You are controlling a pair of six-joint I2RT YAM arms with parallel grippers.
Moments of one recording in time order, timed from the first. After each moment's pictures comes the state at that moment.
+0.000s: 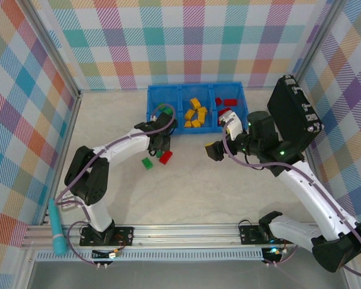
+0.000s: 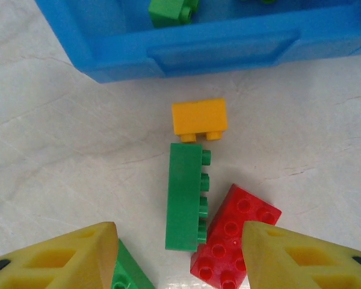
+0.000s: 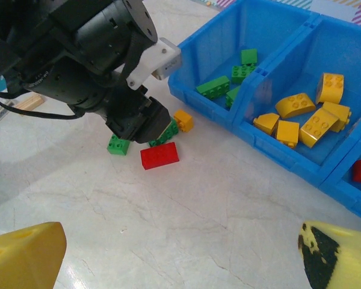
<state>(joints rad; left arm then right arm) -0.59 1.78 1.30 -0.70 -0.32 -0.48 0.51 1.05 1.12 -0.65 -0.33 -0.08</state>
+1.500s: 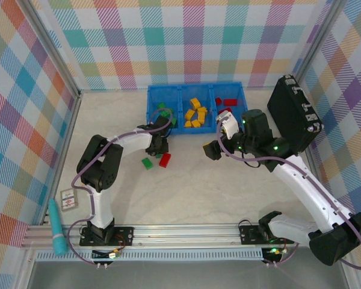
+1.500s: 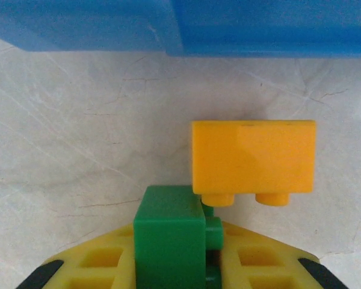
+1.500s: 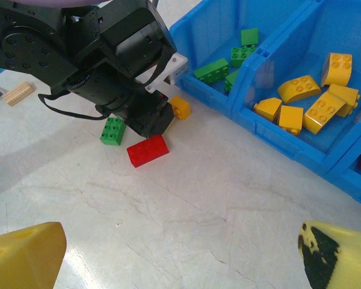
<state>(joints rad) -0.50 1.94 1.27 -0.55 -0.19 -0.53 0.51 1.11 1.12 -0.65 -0.33 -0.08</state>
